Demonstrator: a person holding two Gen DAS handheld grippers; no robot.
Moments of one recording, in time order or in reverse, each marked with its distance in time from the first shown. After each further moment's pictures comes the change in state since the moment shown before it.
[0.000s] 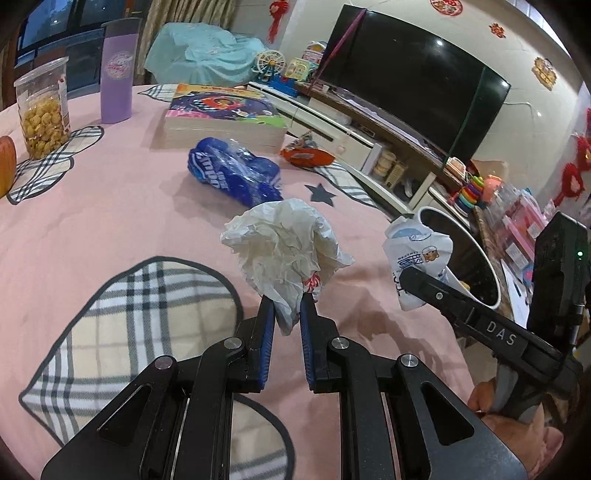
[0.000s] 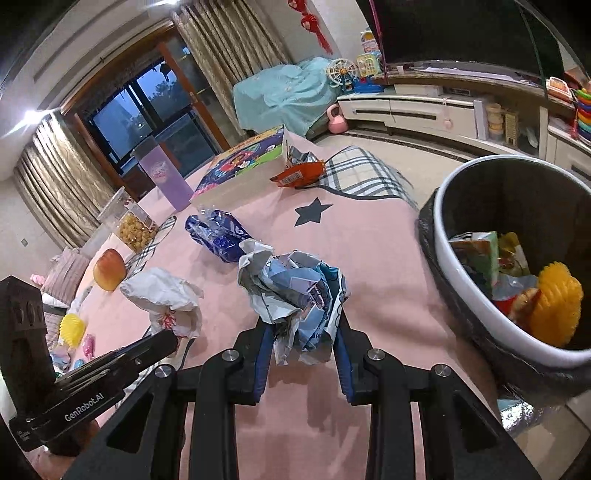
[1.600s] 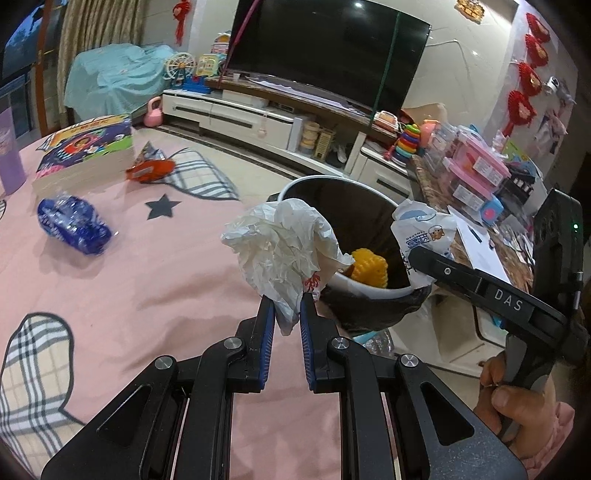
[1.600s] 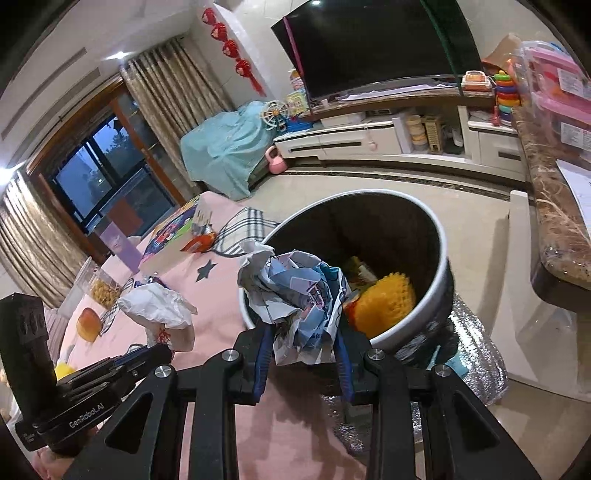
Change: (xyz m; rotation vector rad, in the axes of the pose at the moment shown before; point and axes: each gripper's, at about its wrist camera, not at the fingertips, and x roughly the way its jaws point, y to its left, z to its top) left arm 0.028 -0.145 0.006 0.260 0.055 -0.140; right arm -0.101 -0.111 -0.001 0.169 -0.149 -0.133
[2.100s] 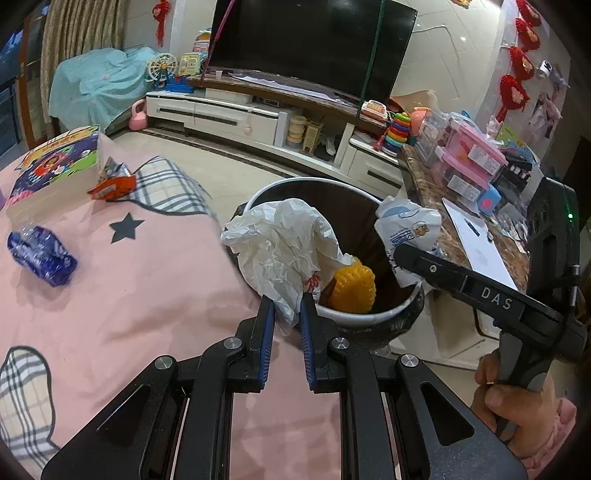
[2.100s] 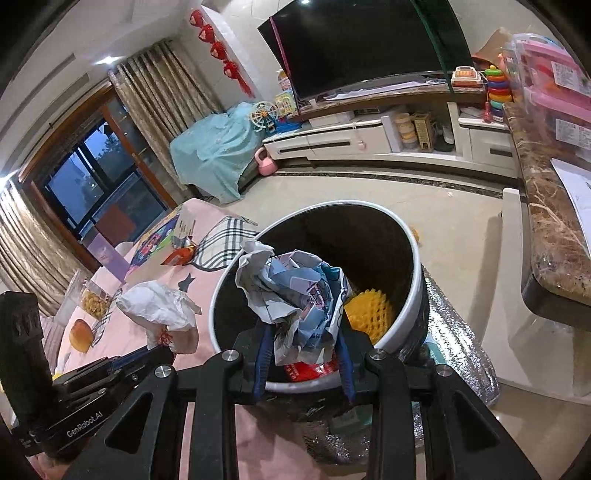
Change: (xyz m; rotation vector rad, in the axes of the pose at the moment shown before) left arm 0.028 -0.029 0.022 0.053 0.027 -0.014; right arm 0.011 -0.026 0.020 0.024 0.009 -0.022
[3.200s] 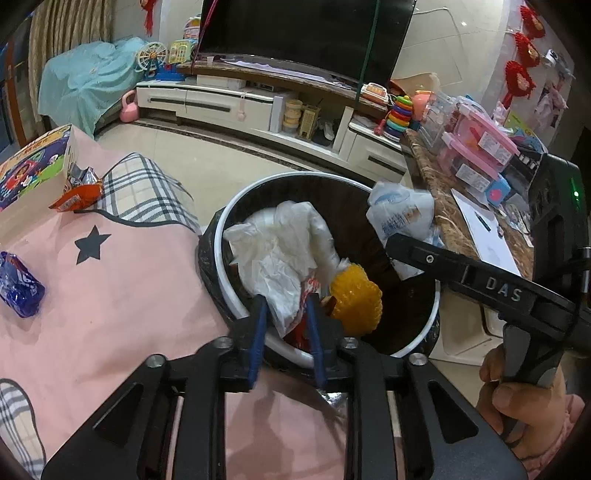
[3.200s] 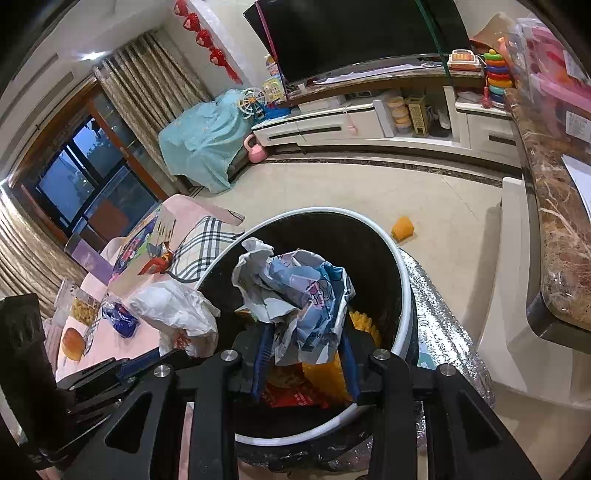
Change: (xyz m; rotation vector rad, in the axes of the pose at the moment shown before) left arm 0.045 -0.013 0.024 0.013 0.069 0.003; right arm 0.031 -0.019 0.029 0.030 0.067 -0.014
